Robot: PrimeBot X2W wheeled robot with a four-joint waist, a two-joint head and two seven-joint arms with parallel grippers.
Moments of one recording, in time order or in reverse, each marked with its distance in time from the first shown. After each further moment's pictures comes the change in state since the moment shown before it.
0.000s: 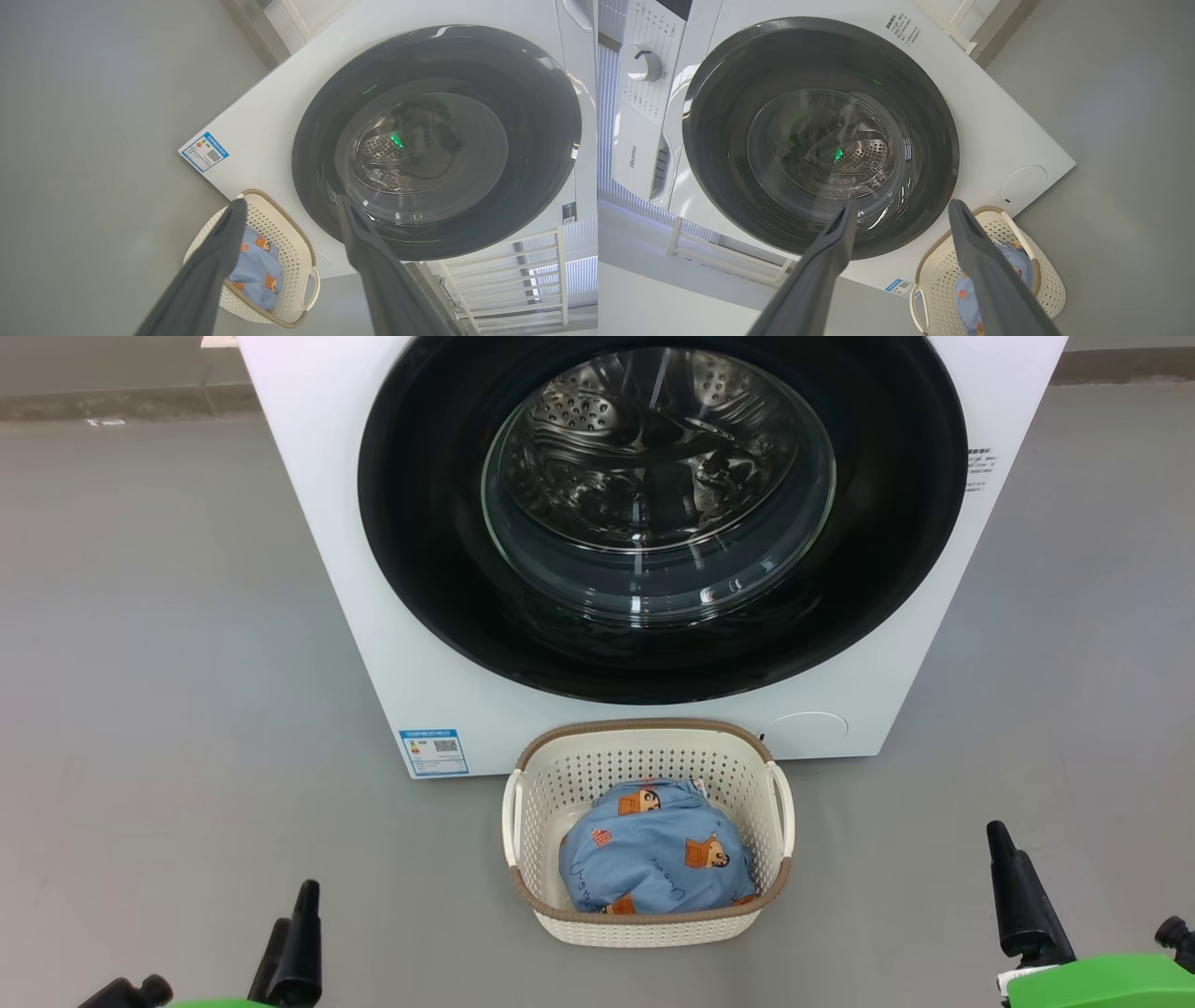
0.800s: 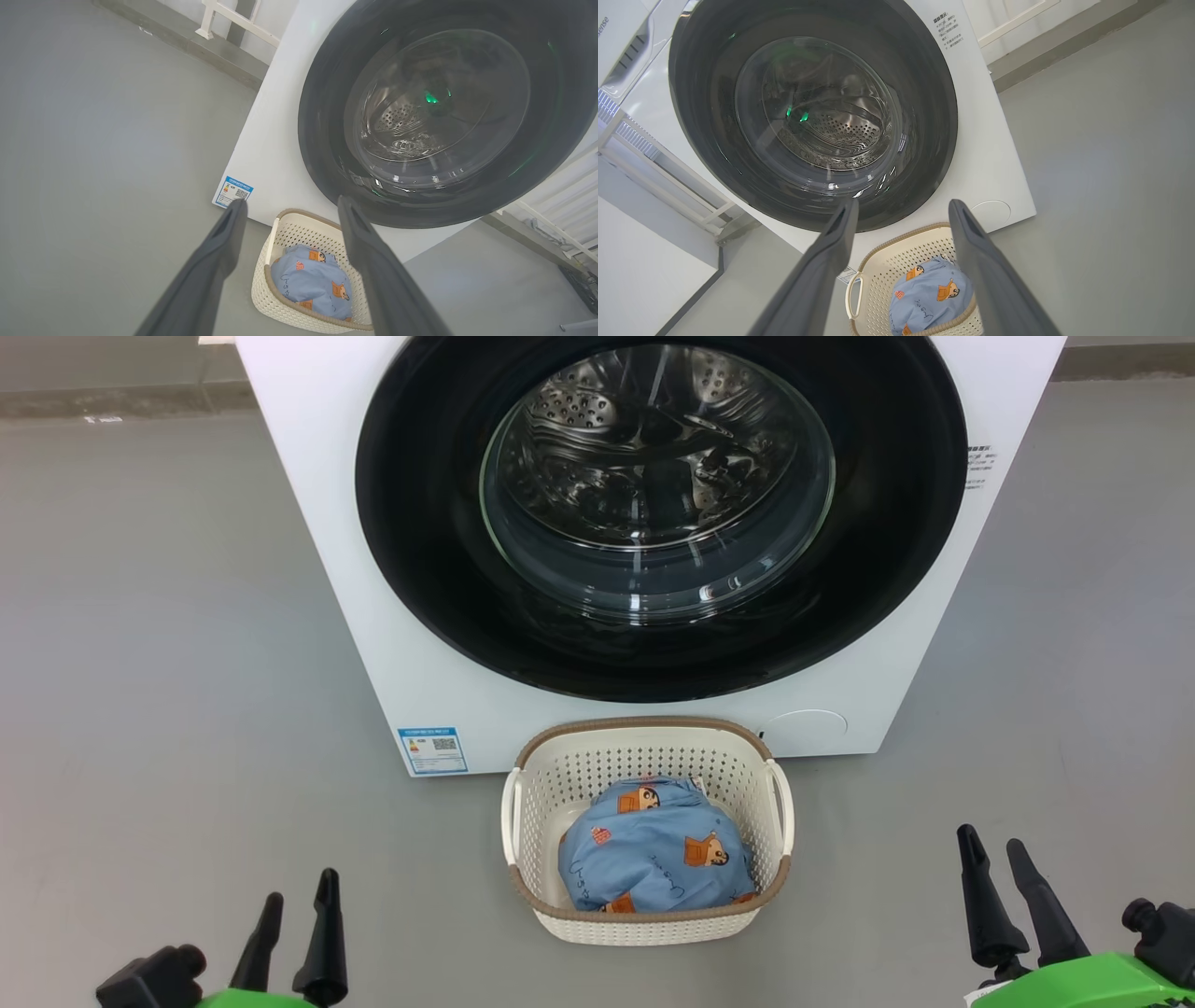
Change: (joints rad) left arm 0.003 0.011 -0.034 -0.035 0.416 0.006 -0.069; right arm 0.018 -0.031 0.047 -0.033 -0.365 0.000 -0.066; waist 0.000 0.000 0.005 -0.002
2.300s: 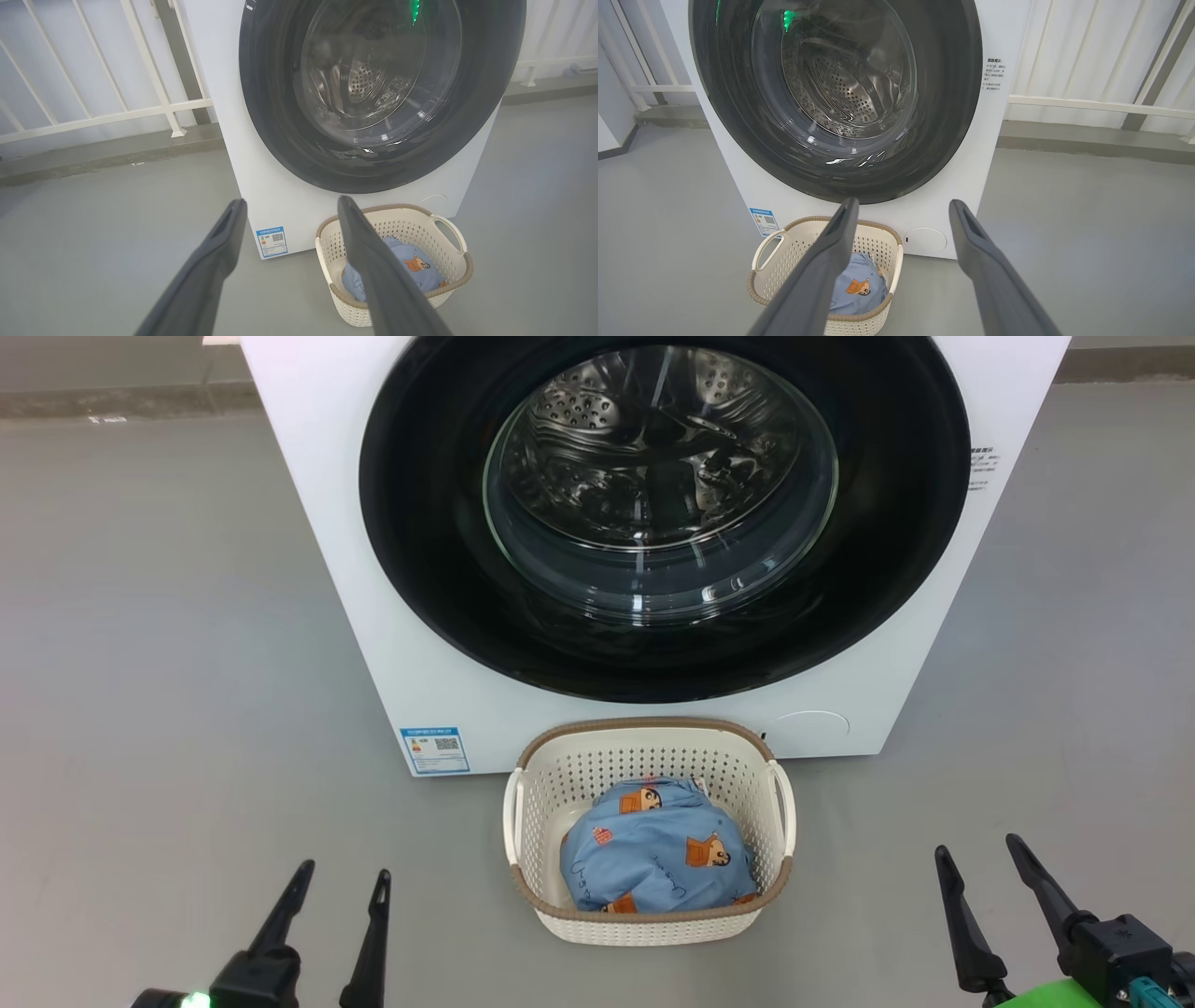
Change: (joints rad) left arm 0.018 0.053 -0.074 -0.048 0.575 0.048 -0.130; right arm 0.023 -0.034 0.011 -0.005 -0.554 0.001 -0.128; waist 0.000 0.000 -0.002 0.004
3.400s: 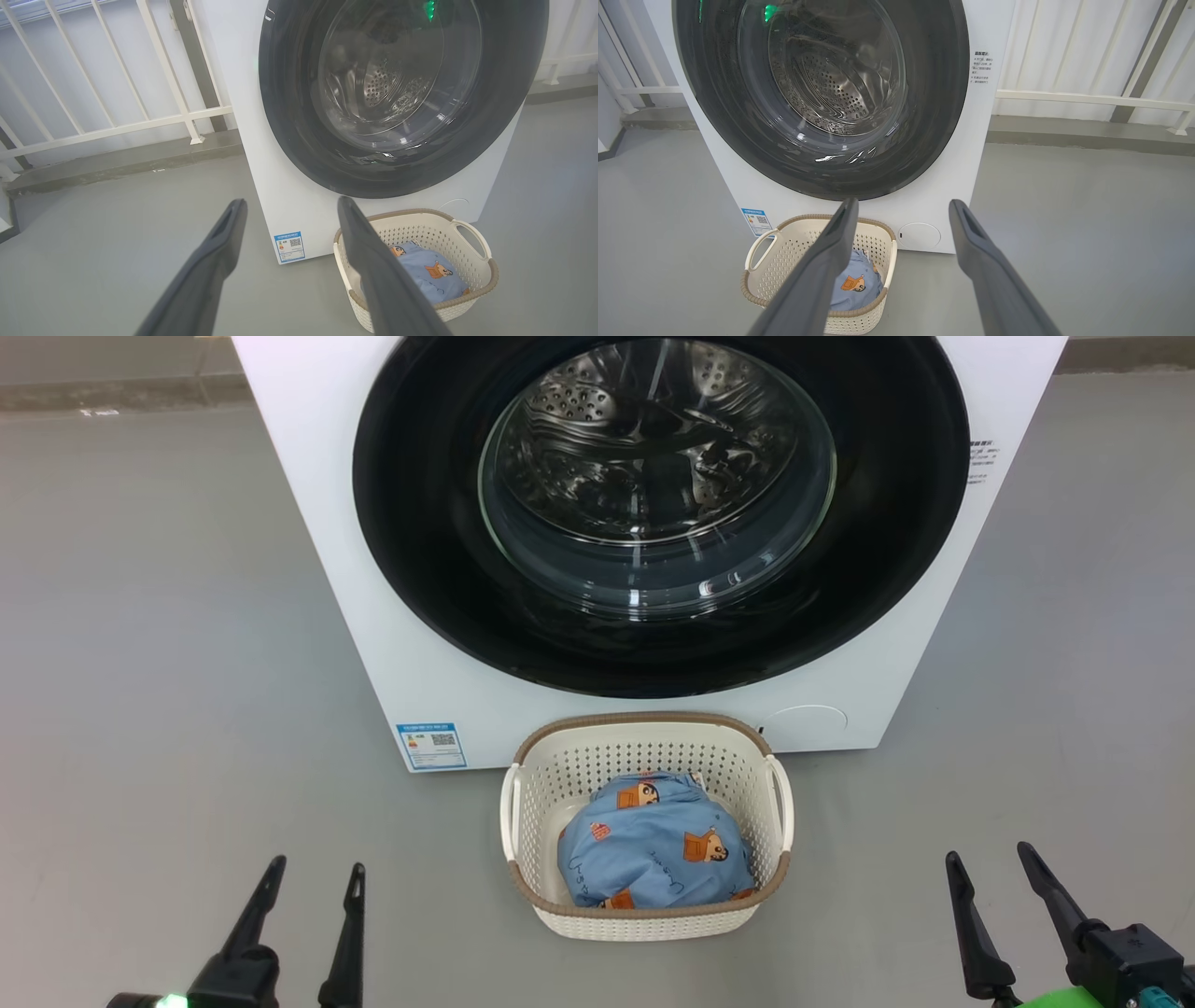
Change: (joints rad) left arm 0.011 -0.004 0.048 -0.028 0.039 0.016 -0.009; right arm 0.016 0.019 -0.029 -0.009 -0.007 0.000 -0.005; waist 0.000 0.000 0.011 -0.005
